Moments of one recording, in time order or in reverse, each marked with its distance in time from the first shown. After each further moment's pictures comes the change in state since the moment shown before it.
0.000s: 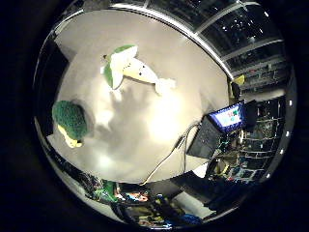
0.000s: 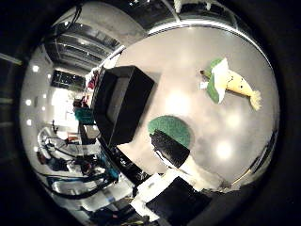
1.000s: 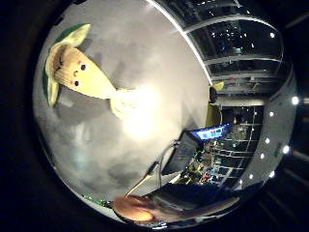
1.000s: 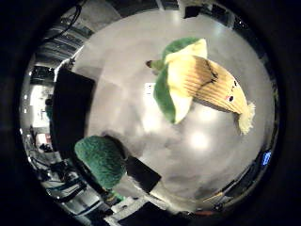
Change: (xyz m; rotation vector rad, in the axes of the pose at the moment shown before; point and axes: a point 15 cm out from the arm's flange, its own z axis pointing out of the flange) arm 0.081 -0.033 0.118 -0.128 0.384 0.021
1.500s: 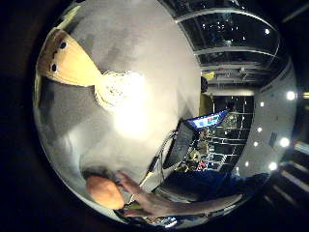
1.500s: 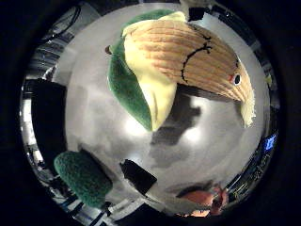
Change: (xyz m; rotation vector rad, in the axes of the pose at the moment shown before) arm -0.016 0.001 0.035 -0.028 0.042 0.096
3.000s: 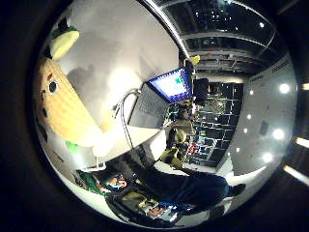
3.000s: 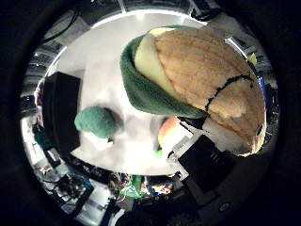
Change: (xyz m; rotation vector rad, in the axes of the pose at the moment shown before) arm 0.083 0.172 -0.197 -0.128 0.101 0.084
